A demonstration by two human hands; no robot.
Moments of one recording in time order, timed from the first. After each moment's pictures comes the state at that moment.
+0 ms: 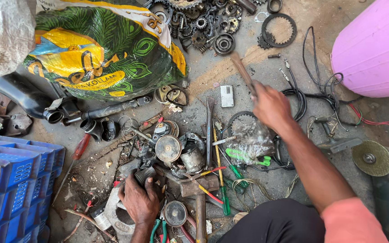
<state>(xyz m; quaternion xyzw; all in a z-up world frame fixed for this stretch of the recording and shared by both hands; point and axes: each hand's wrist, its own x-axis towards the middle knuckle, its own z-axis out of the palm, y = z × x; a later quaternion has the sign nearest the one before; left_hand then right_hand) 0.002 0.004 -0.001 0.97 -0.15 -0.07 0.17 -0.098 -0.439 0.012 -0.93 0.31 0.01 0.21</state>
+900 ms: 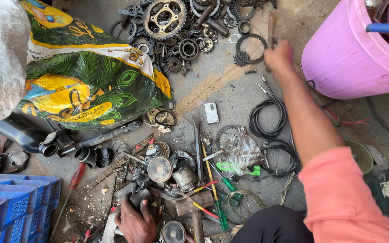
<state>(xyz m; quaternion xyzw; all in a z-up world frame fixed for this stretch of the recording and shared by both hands) 0.000 0.008 -0.011 0.97 -0.18 -0.03 0.17 -0.049 -0.633 -0.018 -0.67 0.59 -0.19 0.41</state>
